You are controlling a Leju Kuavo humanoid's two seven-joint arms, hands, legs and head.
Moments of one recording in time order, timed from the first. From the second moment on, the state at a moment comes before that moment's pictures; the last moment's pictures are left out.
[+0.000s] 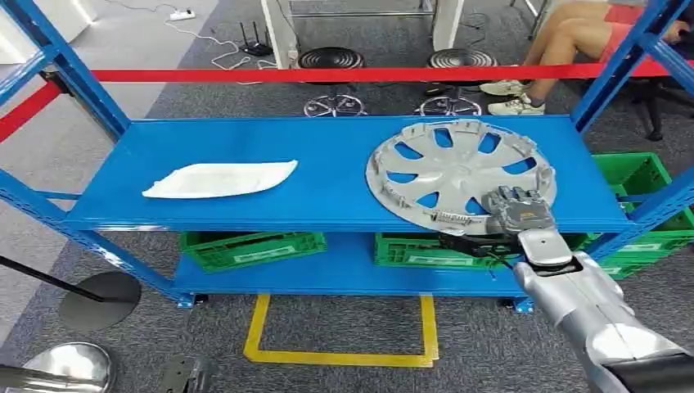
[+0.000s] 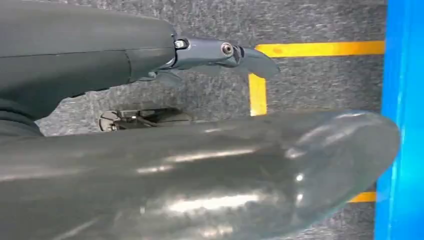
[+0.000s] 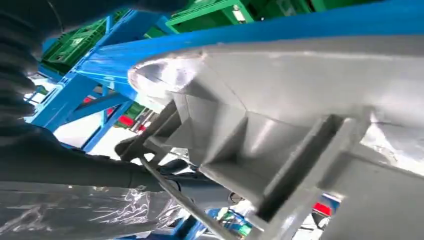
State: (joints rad) left arm -0.13 -0.06 -1.37 -0.06 1.54 0.01 -0.68; right arm -0.70 -0.02 0.29 -0.57 1.57 -0.14 0.09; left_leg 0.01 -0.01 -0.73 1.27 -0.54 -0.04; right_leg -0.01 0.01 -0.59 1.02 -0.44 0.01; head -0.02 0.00
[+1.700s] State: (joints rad) left arm -0.15 -0.07 -1.37 -0.06 1.54 0.03 -0.68; right arm -0.59 0.01 0.17 -0.93 1.40 -0.20 -0.05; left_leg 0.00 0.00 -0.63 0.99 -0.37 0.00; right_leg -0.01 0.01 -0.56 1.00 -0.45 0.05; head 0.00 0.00
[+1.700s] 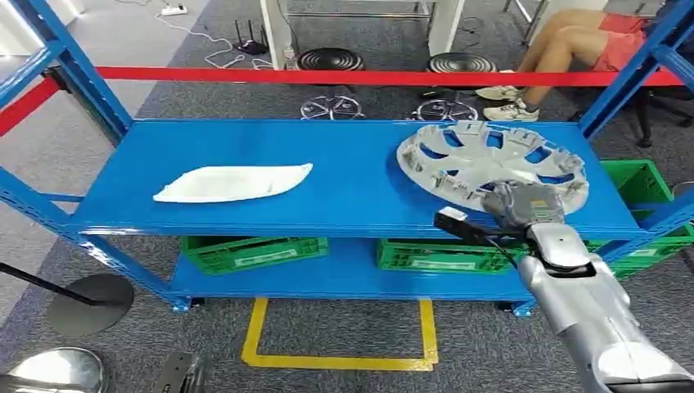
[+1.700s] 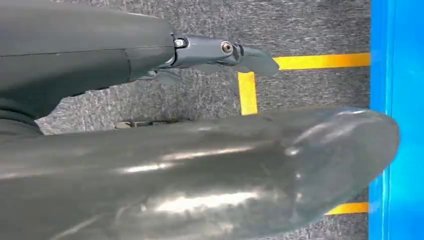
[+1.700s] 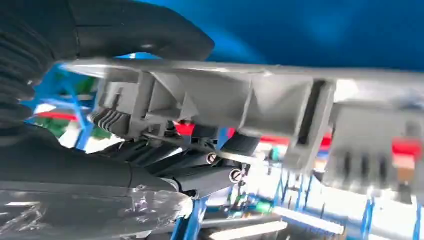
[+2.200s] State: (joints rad) left arm -0.14 -0.07 -1.37 -0.06 1.54 0.04 -0.67; right arm -0.56 0.06 0.20 -1.27 1.28 -0.14 -0.09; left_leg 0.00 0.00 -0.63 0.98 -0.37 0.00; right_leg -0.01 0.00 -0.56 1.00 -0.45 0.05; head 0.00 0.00
